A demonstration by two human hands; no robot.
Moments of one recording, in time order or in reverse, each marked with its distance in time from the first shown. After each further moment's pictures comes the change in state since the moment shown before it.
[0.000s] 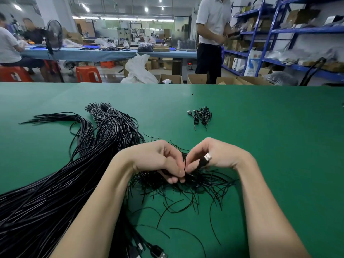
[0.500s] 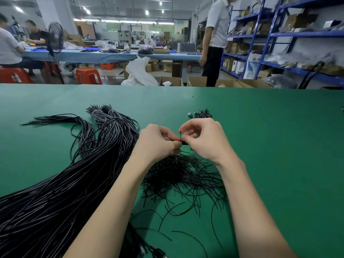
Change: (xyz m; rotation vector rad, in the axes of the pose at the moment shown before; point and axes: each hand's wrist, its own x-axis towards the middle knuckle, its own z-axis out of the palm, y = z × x) left_hand 0.018 0.008 0.006 0.099 0.844 0.029; right_hand 0.025 -0.028 0.019 -0.232 0.744 -0.120
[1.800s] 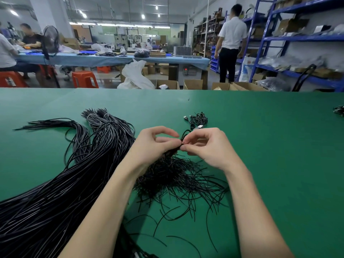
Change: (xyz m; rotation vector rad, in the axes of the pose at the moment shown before) left_hand 0.001 -0.003 -0.002 -0.269 -0.151 0.087; right_hand -0.011 0.019 -0.017 0.270 -0.094 0.071
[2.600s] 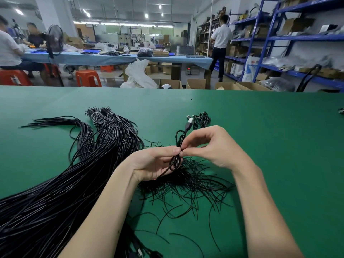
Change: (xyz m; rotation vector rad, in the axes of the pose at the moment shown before) left_hand 0.001 -0.025 -0.010 -0.671 -0.420 -0.510; right_hand -0.005 -0.018 -0.011 -0.100 -0.216 -0.159
